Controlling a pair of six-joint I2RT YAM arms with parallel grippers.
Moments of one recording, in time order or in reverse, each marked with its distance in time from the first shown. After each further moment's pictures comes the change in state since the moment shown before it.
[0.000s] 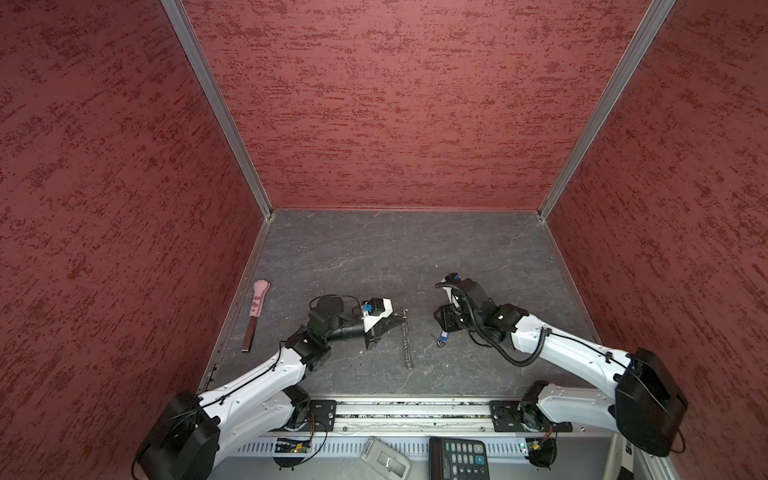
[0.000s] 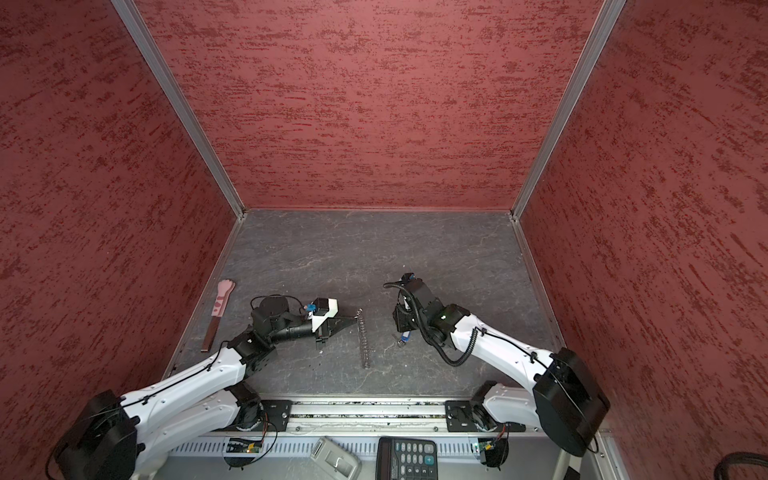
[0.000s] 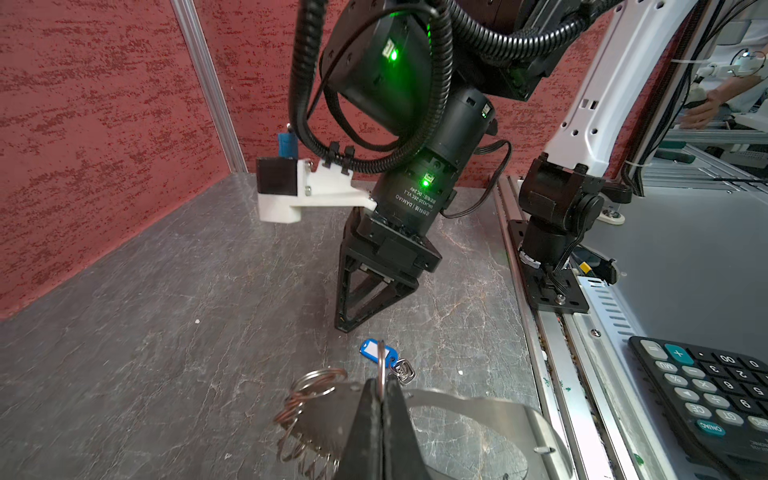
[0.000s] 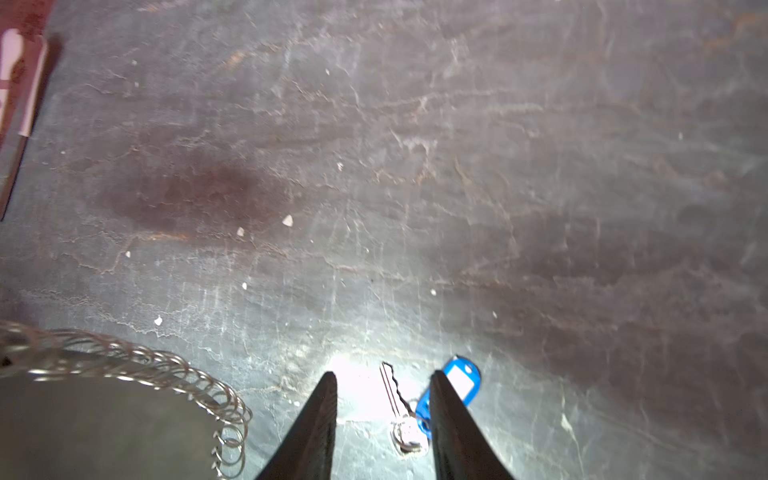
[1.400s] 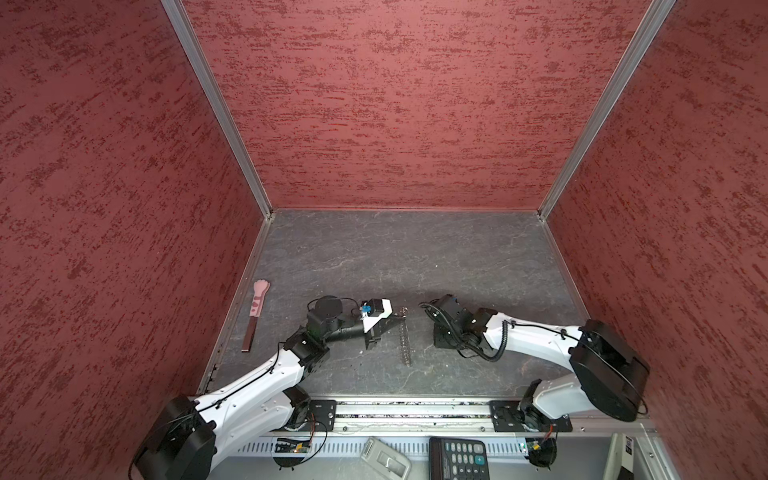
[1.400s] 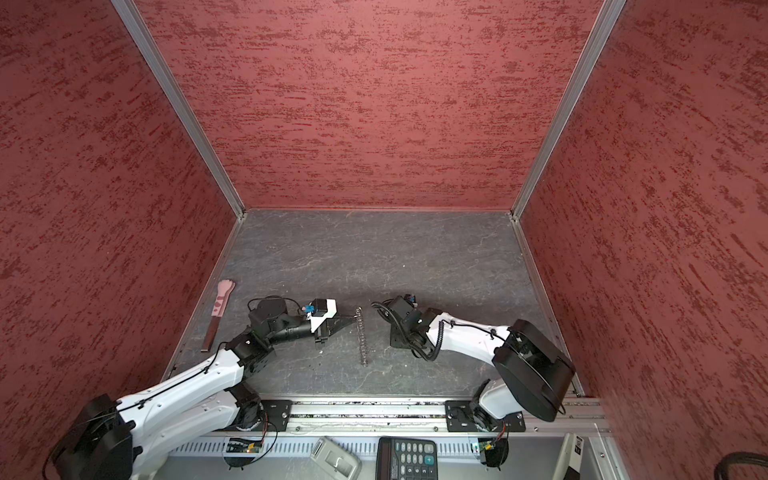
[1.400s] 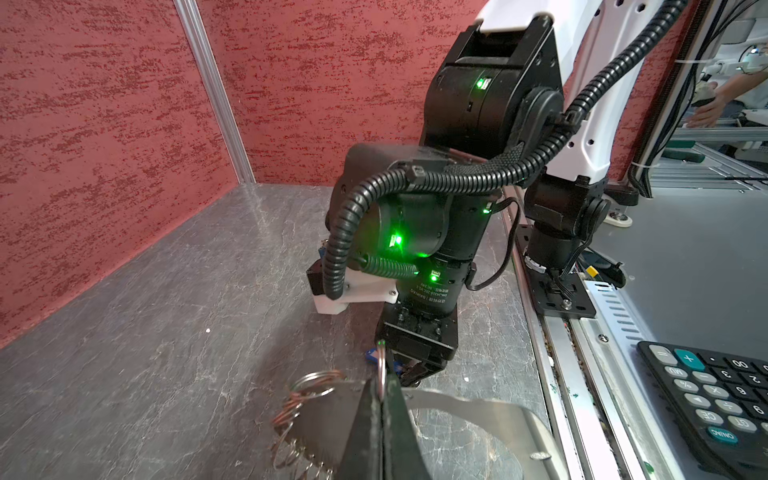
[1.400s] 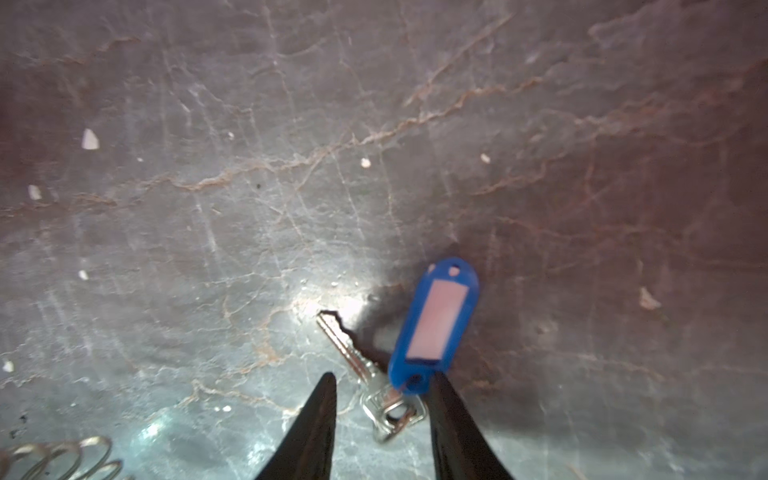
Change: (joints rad) left arm -0.009 -0.020 0.000 -0.002 -0.023 0.010; right arm 0.127 0.238 0.005 -0.083 0.059 0.346
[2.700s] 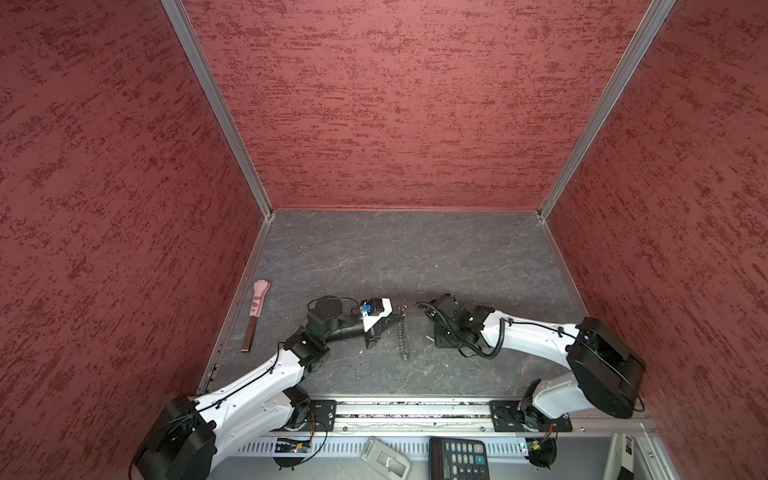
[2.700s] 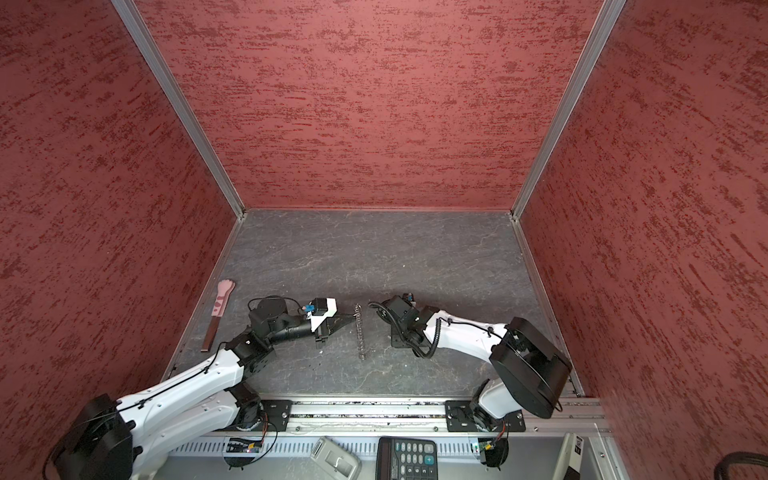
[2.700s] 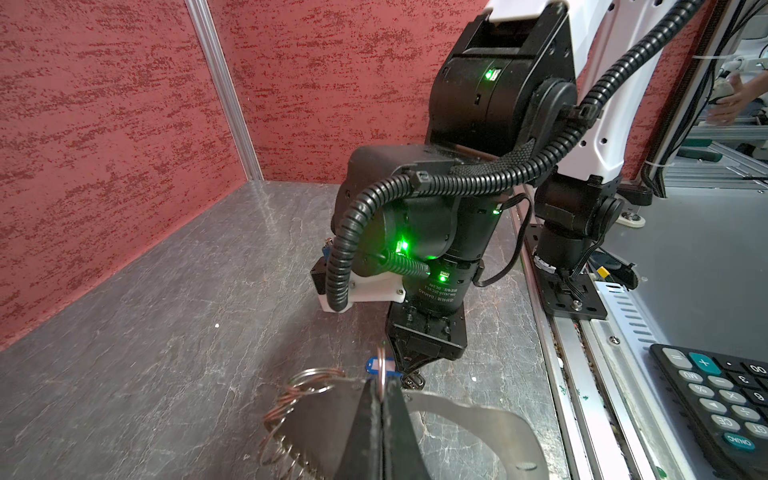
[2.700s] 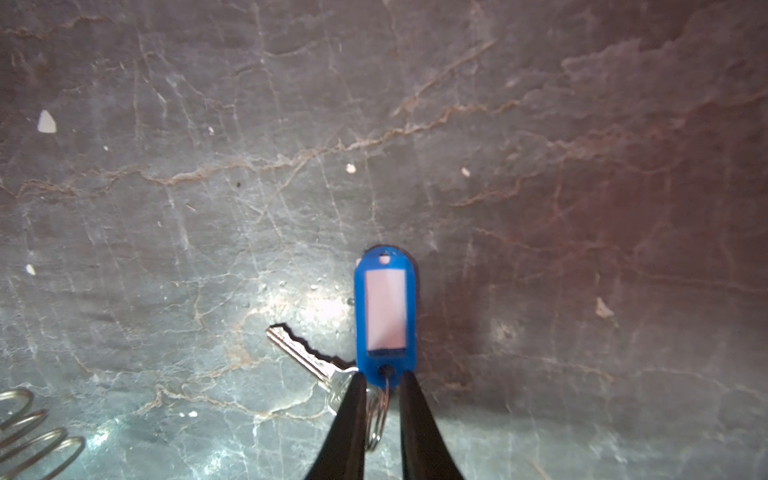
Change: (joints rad) left arm 0.000 0.000 0.000 -0.001 -0.023 0.001; right arm 0.006 0.004 0.033 -0.061 0.050 -0.066
